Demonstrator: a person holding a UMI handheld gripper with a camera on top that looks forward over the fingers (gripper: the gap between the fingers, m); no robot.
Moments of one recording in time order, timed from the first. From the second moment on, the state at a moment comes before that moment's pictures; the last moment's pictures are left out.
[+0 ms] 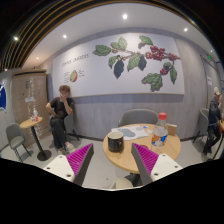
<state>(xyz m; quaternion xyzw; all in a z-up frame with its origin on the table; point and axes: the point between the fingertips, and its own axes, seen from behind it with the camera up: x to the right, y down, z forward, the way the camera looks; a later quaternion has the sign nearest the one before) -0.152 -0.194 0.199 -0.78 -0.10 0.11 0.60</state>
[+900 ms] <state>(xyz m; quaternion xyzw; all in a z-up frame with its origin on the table) -0.001 -0.014 0.097 -0.75 -0.01 0.05 0.66</state>
